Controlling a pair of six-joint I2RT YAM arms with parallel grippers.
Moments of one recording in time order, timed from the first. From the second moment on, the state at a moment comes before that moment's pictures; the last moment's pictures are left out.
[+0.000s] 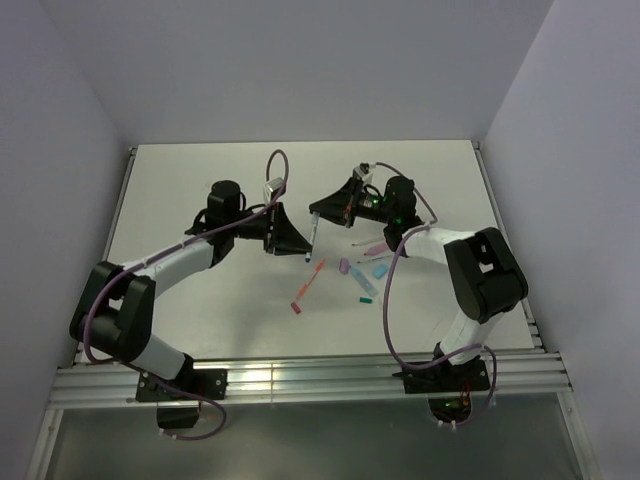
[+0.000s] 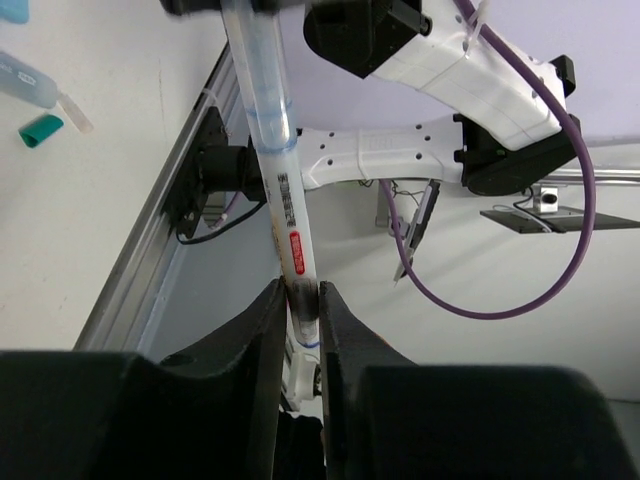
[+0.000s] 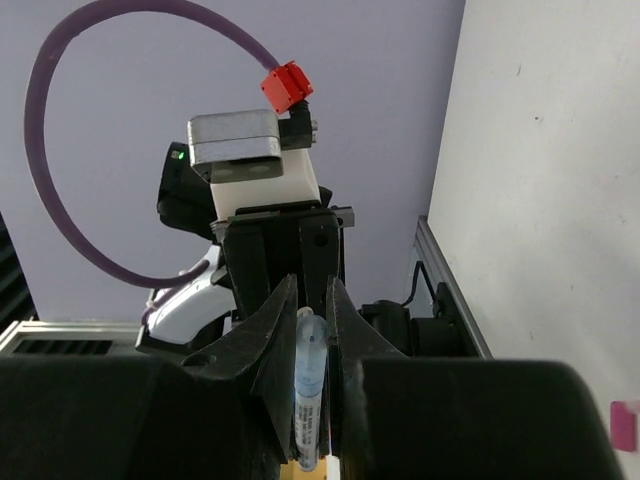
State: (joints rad) left arm -0.42 1.51 0.86 0.37 1.19 -1.19; right arm 0.36 1.71 0.86 0.86 -0.88 1.51
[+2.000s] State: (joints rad) left arm -0.52 1.44 0.68 0.63 1.10 -1.36; right arm 0.37 1.73 0.85 0.88 -0.90 1.54
